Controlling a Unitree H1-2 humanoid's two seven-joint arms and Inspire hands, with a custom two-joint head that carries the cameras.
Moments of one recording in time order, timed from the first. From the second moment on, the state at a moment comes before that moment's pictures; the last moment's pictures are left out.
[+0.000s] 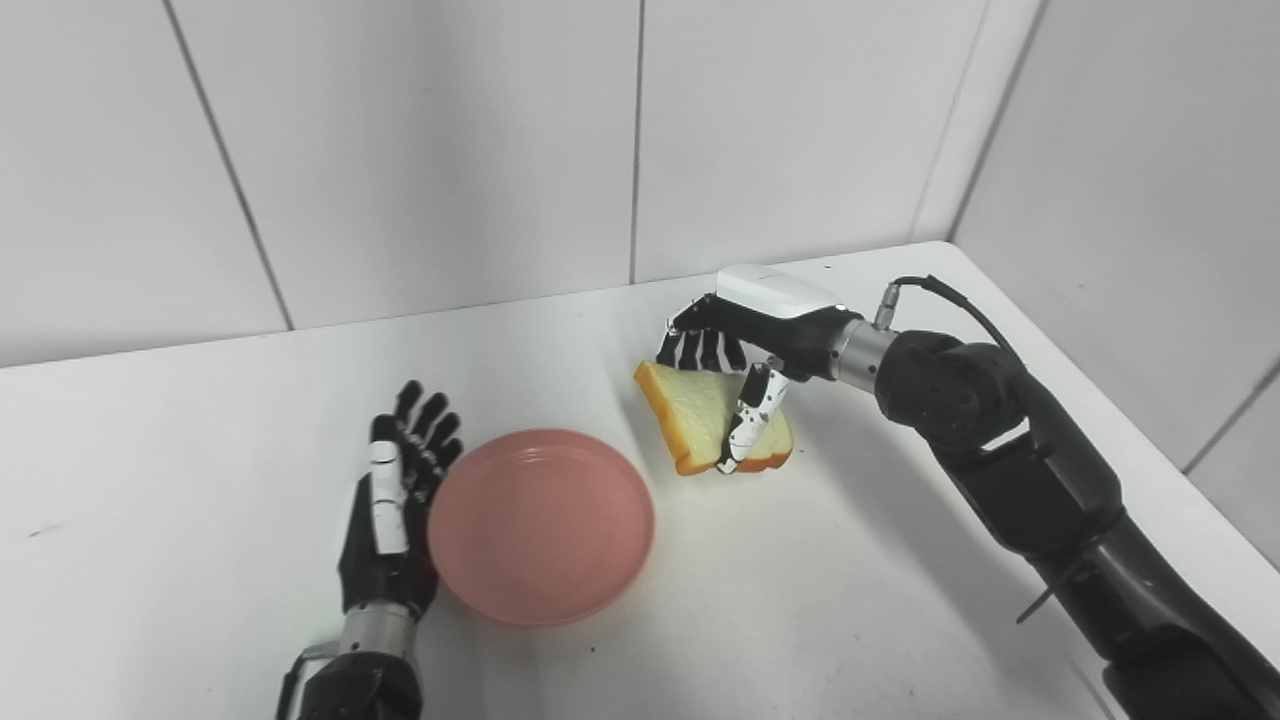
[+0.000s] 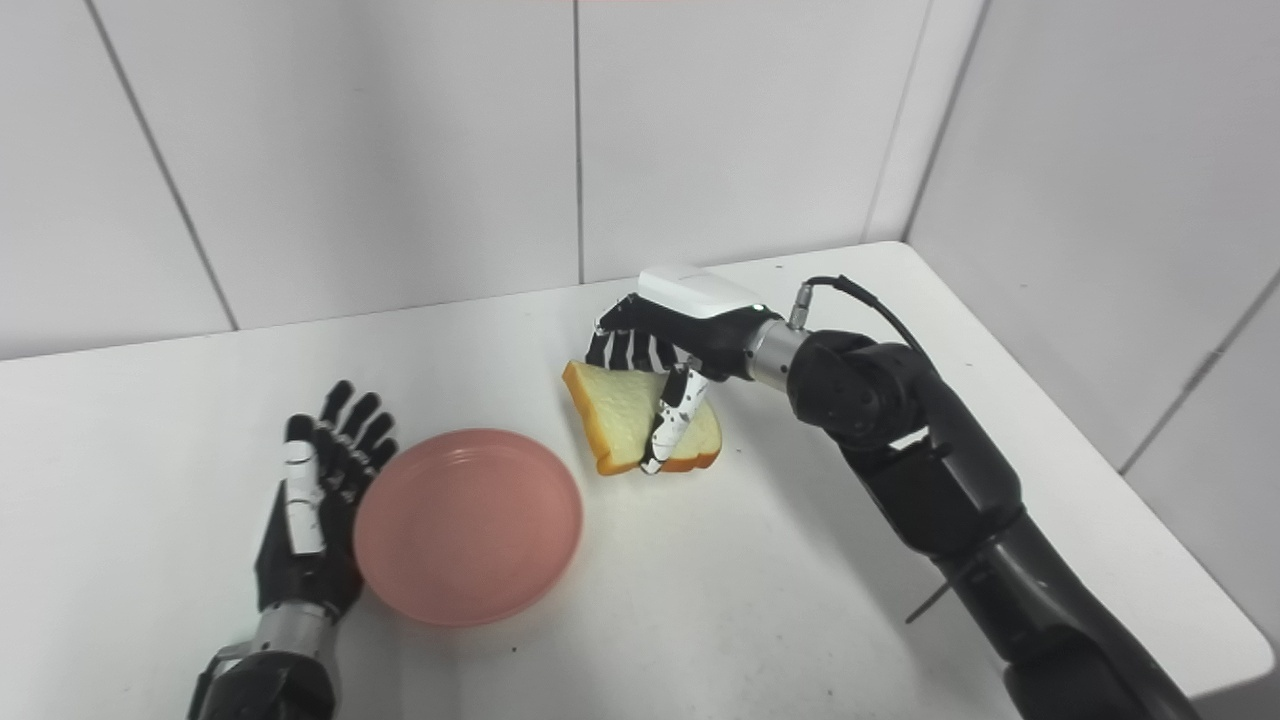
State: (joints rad) left arm -0.29 -0.19 -0.06 0.27 -0.13 -0.05 -0.08; right arm -0.56 -0.62 0.19 -0.09 -0.43 0.06 0.61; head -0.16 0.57
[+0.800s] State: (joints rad) left arm -0.34 -0.21 -0.10 0.36 -0.10 -0.12 -0.03; right arm -0.64 -0.48 0.34 -0.14 -0.42 0.06 0.67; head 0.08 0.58
